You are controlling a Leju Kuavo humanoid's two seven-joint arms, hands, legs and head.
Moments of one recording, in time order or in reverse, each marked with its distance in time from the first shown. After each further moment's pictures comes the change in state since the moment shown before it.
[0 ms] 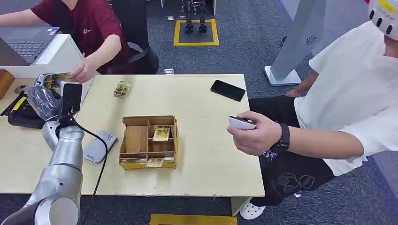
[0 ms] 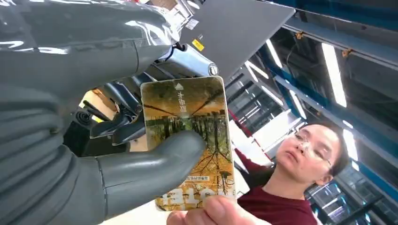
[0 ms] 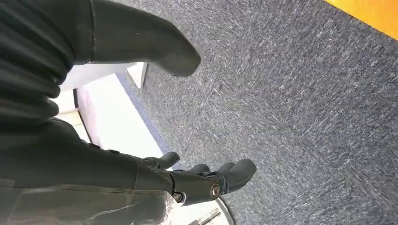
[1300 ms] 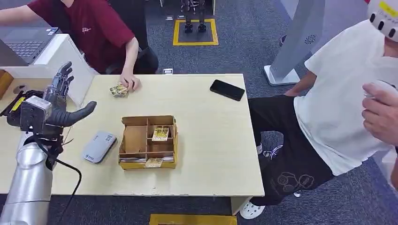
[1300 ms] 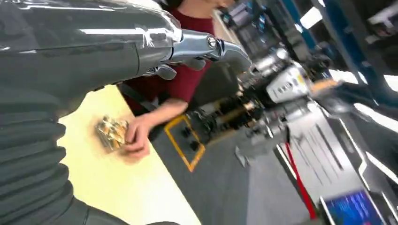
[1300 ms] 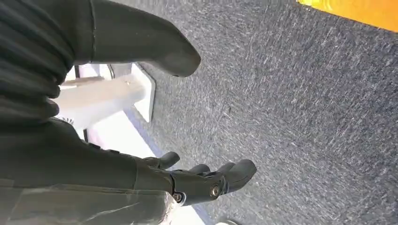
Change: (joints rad) left arm 0.362 0.262 -0.374 -0.670 0.654 -0.955 0.150; right arm 0.021 0.000 -0.147 -0.001 -0.055 -0.031 -0.014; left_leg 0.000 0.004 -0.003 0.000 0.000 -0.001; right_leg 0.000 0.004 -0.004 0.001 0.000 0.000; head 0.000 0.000
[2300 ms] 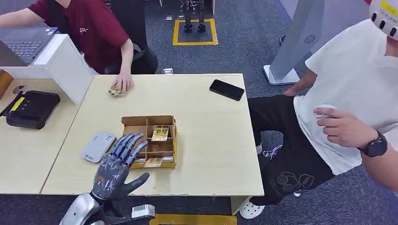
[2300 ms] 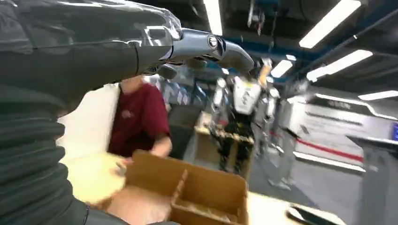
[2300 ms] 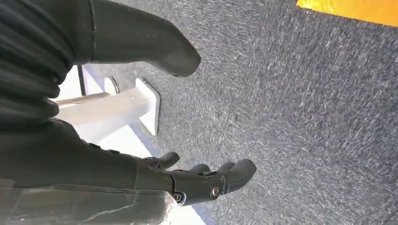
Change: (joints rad) left arm 0.453 -0.060 -0.428 -0.275 -1.009 0.696 0.123; right arm 0.003 0.008 -0.082 -0.003 0.020 -0.011 0.003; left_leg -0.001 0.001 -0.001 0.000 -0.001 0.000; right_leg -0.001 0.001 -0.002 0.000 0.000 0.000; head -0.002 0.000
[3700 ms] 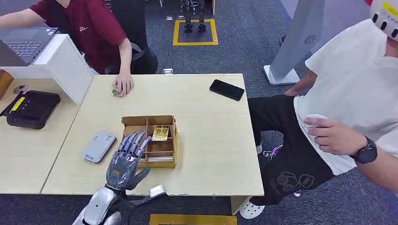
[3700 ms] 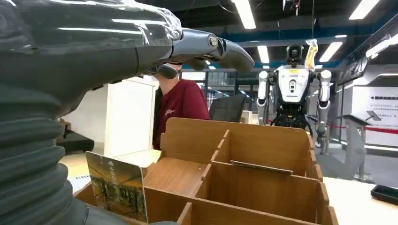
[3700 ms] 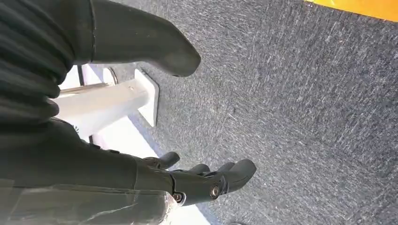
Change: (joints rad) left arm -0.129 -0.086 -0.002 0.373 -0.142 0.139 0.143; right arm -0.007 0.000 -0.018 0.000 0.054 0.001 0.003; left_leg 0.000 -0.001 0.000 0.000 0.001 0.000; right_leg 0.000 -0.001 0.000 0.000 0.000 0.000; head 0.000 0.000
